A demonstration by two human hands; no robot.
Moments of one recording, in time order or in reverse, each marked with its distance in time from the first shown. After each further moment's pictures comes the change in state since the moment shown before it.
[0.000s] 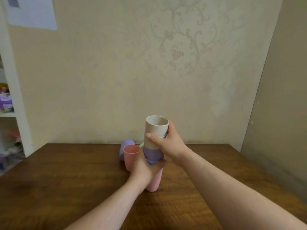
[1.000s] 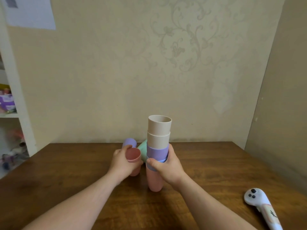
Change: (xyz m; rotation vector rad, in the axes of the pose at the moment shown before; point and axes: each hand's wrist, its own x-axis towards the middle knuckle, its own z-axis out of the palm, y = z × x) left_hand 0.037 0.001 -0.068 0.578 -0.013 0.040; right_hand -0.038 0.076 0.013 -0.088 0.071 0.072
